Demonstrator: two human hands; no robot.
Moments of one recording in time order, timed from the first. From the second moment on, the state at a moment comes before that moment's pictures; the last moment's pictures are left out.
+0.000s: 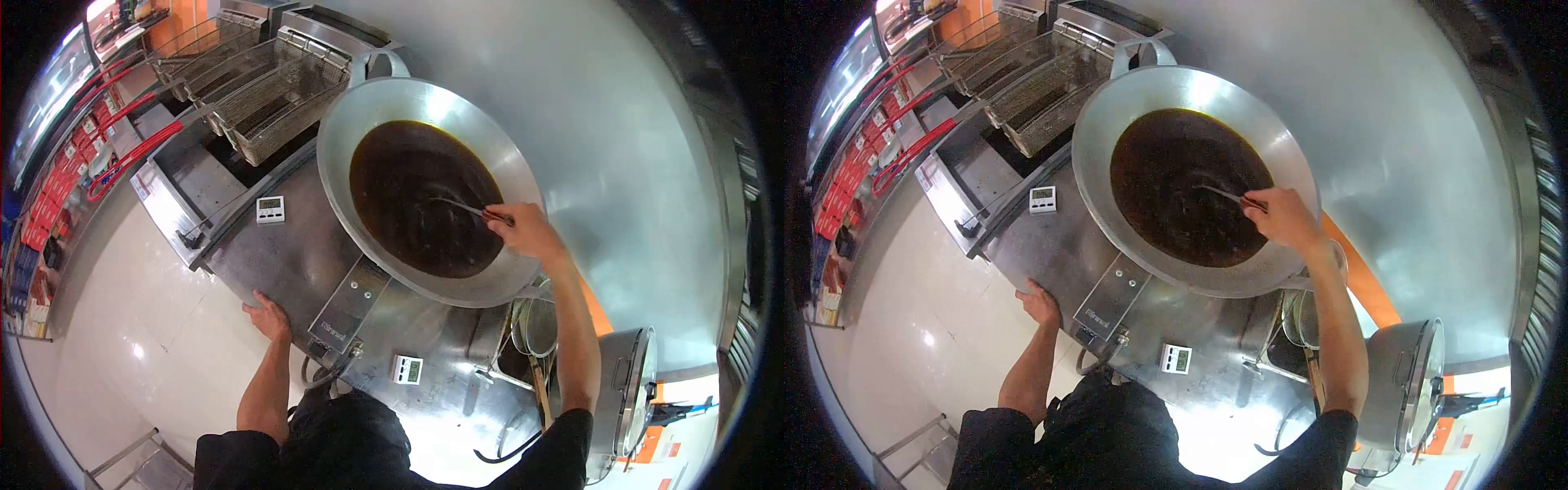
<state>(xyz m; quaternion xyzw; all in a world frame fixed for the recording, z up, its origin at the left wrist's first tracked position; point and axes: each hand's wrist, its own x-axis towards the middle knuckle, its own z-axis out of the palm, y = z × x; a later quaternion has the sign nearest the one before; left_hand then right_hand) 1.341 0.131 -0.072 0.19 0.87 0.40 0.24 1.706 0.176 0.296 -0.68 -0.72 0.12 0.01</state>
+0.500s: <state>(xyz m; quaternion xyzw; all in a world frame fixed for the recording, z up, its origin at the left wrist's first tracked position) 1.339 0.130 -0.069 0.20 0.86 0.40 0.26 1.672 0.089 0.355 -0.70 -0.71 -0.05 0.07</state>
